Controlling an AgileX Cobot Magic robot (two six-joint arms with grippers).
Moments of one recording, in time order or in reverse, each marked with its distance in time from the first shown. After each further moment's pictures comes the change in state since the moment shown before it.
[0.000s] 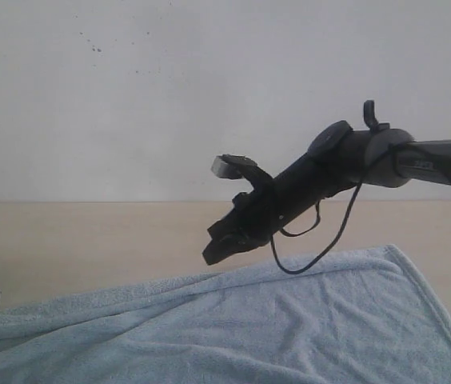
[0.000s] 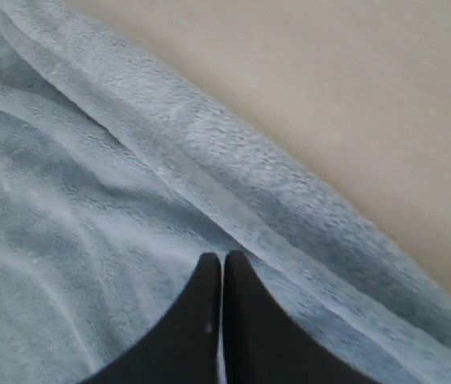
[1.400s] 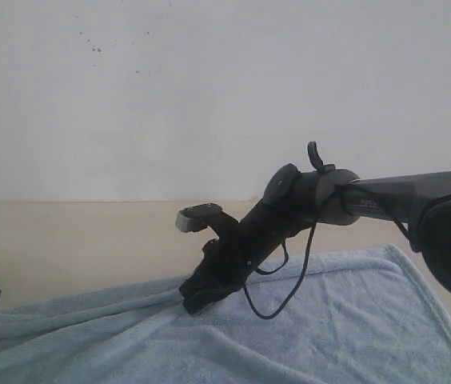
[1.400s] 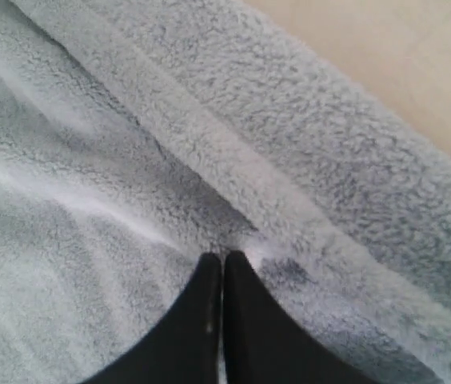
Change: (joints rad) left arm 0.000 0.000 0.000 -0.013 -0.002 0.000; right arm 0.110 0.101 -0.001 -0.109 -0.095 0.022
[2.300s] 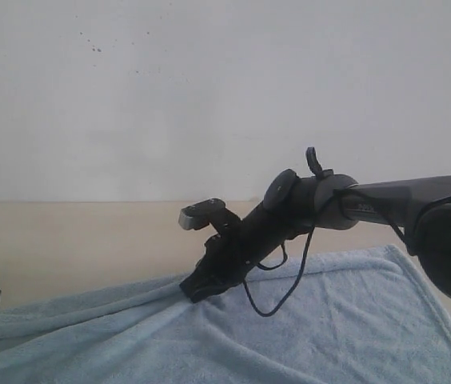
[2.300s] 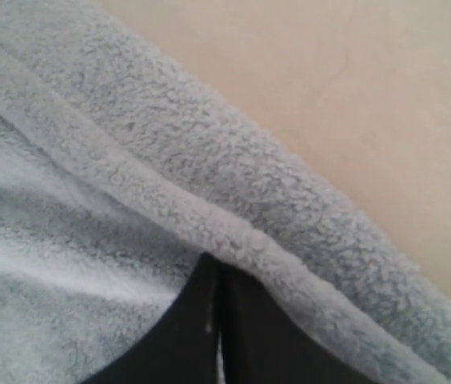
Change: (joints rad) left arm 0.000 0.000 0.000 0.000 0.002 0.000; right arm -0.001 0.016 0.000 0.001 -0.149 -0.027
